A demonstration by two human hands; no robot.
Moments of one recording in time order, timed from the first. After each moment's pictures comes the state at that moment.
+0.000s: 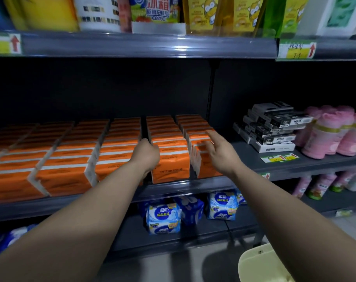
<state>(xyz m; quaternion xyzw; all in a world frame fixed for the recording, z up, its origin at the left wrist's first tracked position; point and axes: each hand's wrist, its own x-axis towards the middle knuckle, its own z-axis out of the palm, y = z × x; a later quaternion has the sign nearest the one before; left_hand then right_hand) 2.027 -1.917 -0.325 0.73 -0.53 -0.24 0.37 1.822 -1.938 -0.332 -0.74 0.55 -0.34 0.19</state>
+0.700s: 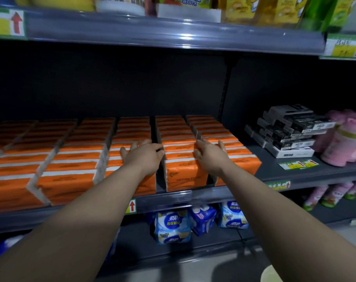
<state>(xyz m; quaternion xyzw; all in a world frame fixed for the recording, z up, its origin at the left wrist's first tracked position) 2.084 -1.951 -0.345 0.75 -0.65 -0.07 0.13 1.895 -1.972 -0.342 -0.78 0.60 -0.14 0.09</state>
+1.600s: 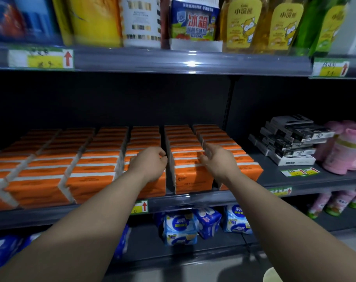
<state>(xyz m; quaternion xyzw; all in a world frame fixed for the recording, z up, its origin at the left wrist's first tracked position) 2.097 -1.908 -0.318 0.72 -0.64 -0.11 0.25 1.897 -1.945 -0.325 -0.73 0.62 -0.27 0.13</state>
